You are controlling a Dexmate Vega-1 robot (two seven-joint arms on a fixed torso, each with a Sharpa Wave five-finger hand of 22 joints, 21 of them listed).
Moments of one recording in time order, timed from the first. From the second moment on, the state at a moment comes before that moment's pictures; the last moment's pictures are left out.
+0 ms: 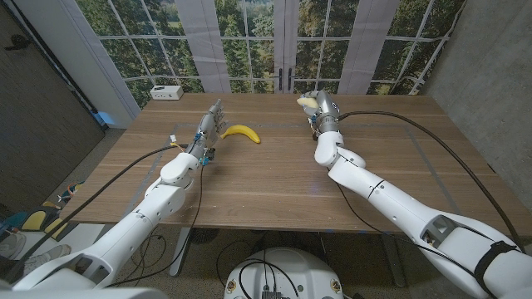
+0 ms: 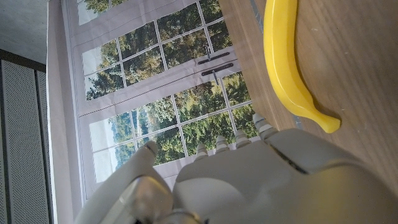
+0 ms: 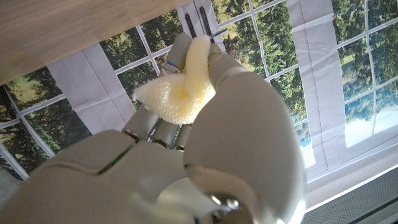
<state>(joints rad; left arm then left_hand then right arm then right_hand) 0.87 0.53 0.38 -1.35 -0.62 -0.33 -0.04 0.07 0.09 0.45 0.11 0.21 -0.17 -0.16 0.18 0.17 -0.18 -0.01 0.21 0.19 -0.17 0.06 0.19 0.18 -0.13 0.17 0.31 0.22 -0.65 -0.38 -0.70 -1.50 -0.22 -0.30 -0.67 1.38 0.03 0.42 -0.14 0.18 0.95 0.00 0.20 0.20 0.70 -0.06 0.21 0.21 0.81 -0.08 0.30 0.25 0.94 -0.13 0.84 0.27</state>
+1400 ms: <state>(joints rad) 0.90 0.55 0.37 -1.40 -0.61 -0.33 -0.02 0.07 0.09 0.45 0.11 0.21 -0.17 -0.16 0.18 0.17 -0.17 -0.01 0.21 0.19 -0.17 0.06 0.19 0.18 -0.13 0.17 0.31 0.22 -0.76 -0.33 -0.43 -1.52 0.47 0.02 -0.36 1.40 0.03 0.42 -0.14 0.18 0.96 0.01 0.20 0.20 0.71 -0.05 0.20 0.21 0.82 -0.07 0.29 0.25 0.91 -0.12 0.89 0.27</state>
